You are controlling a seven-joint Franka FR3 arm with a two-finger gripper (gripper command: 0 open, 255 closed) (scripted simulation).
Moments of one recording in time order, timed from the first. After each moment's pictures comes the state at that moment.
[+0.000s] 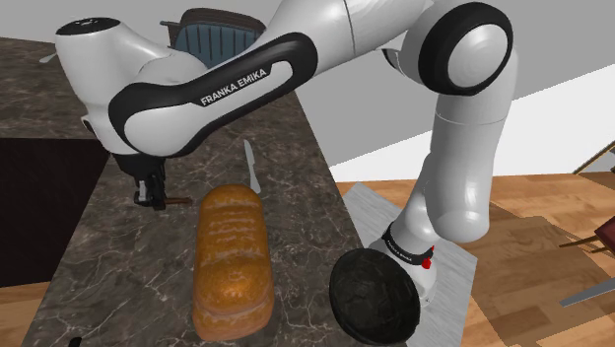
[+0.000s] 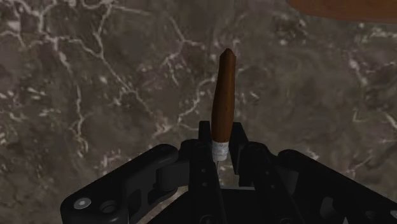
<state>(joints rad) 0.39 0.39 0.36 -1.75 -0.16 2.06 -0.11</state>
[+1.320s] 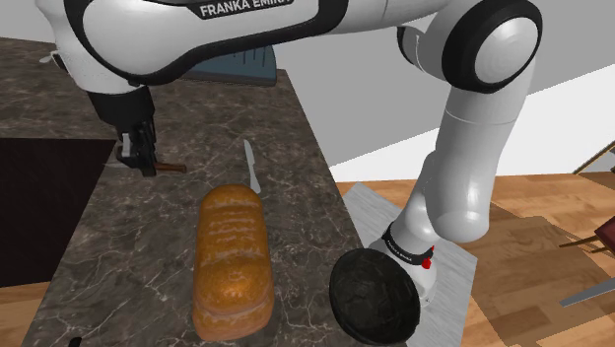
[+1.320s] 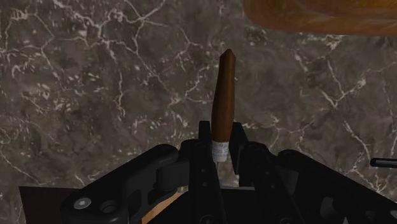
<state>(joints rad) 0.39 0.31 0.37 -1.59 -0.12 1.83 -0.13</state>
